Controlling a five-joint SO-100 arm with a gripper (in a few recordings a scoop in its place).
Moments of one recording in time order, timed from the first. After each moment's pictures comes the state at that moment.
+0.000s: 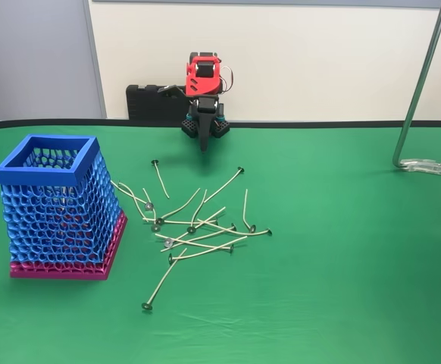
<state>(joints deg) -0.4 176.8 167.3 52.0 -6.2</state>
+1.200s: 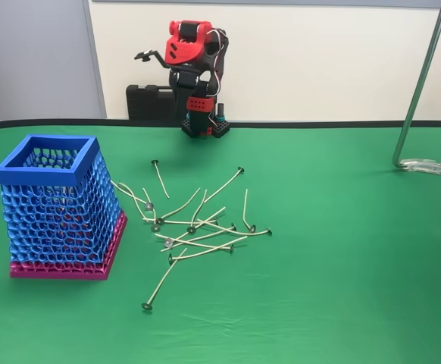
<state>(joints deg) 22.6 144.1 129.7 81.8 -36.6</state>
